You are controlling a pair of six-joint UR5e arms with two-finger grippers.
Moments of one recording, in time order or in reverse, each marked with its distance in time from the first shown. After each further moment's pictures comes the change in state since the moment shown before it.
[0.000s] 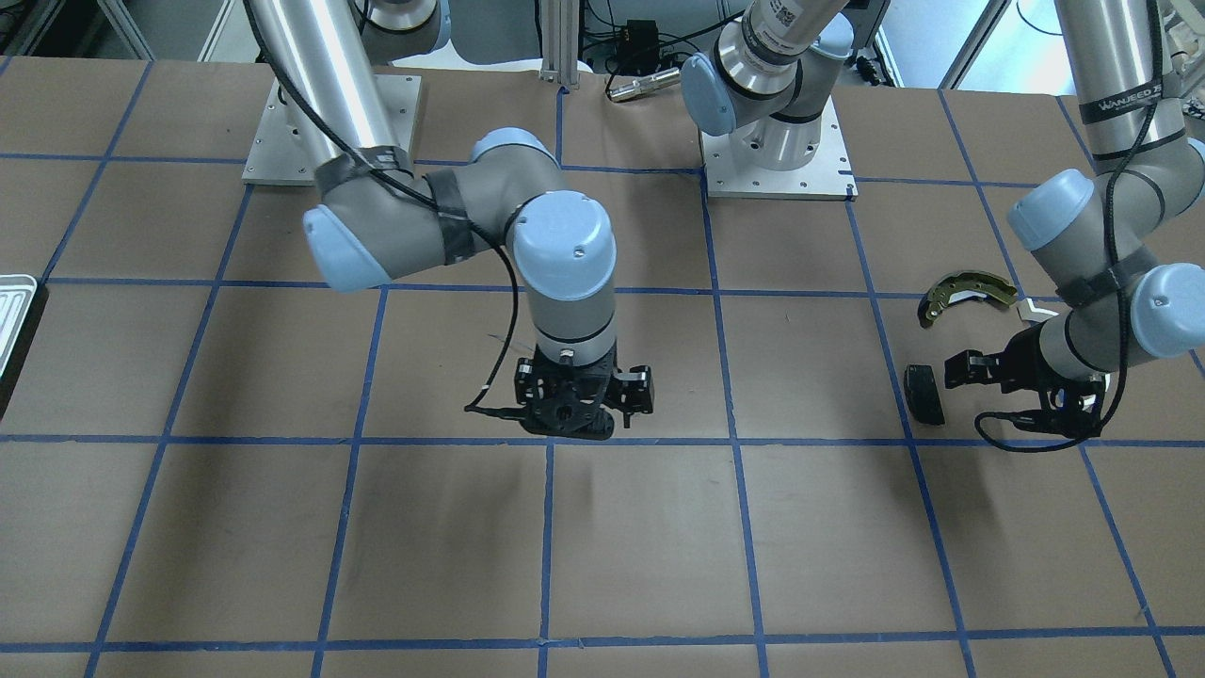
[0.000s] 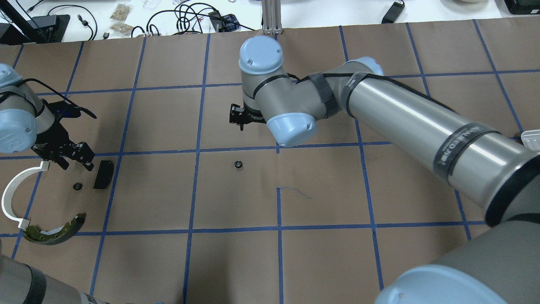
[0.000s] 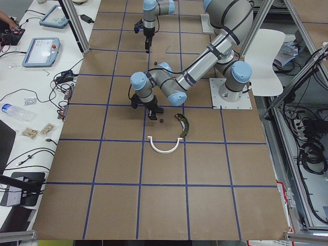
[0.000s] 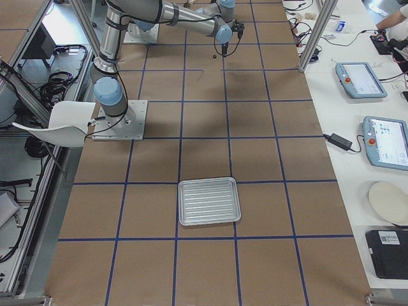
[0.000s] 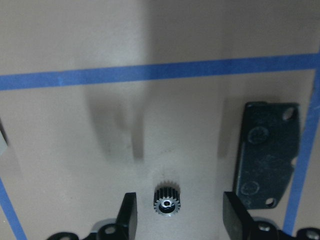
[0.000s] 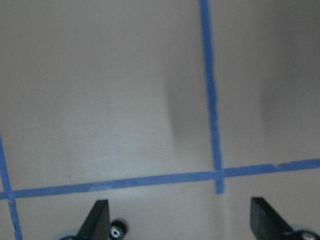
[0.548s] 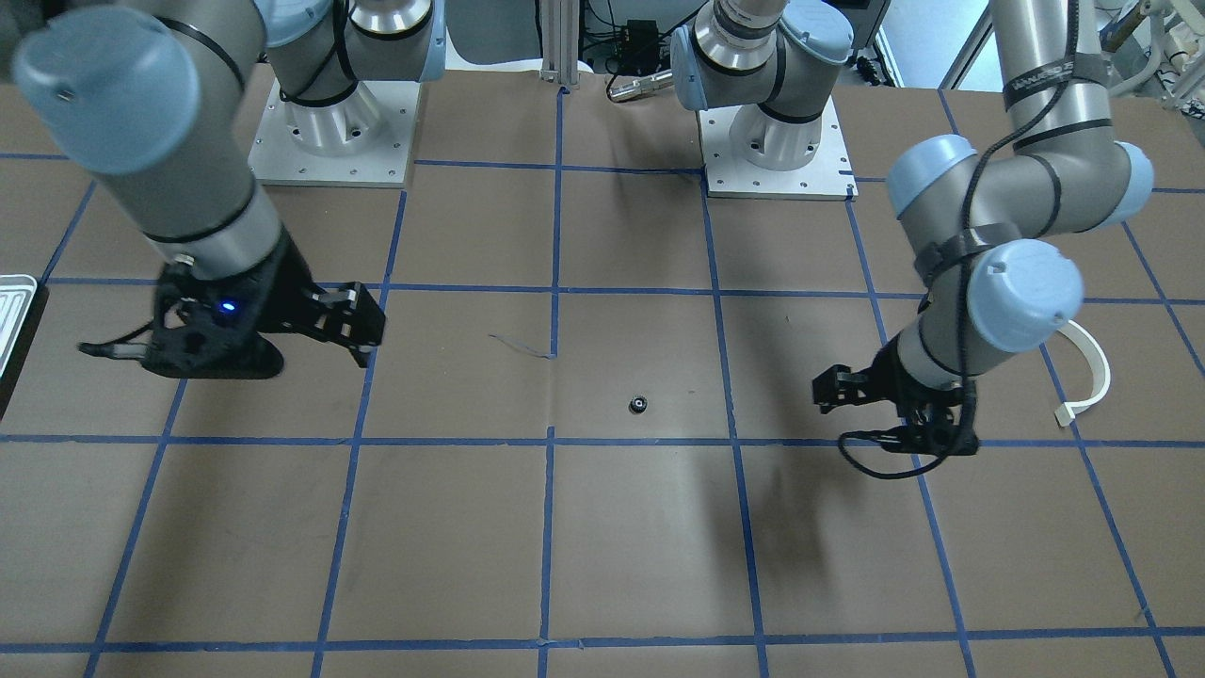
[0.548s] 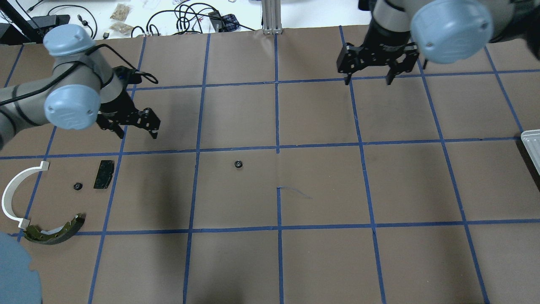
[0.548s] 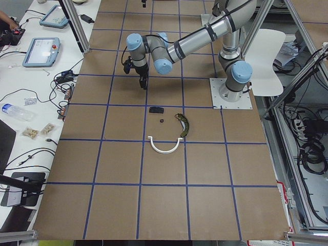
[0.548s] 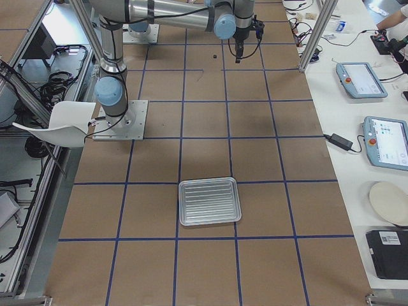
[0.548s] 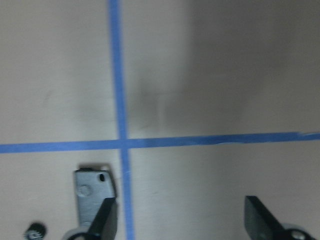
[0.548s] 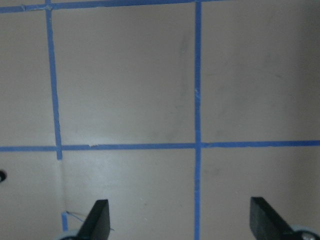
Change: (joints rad) left arm -0.359 0.057 0.043 -0.036 -0.092 -0.366; right arm -0.365 -0.311 -0.035 0.429 -0.026 -0.491
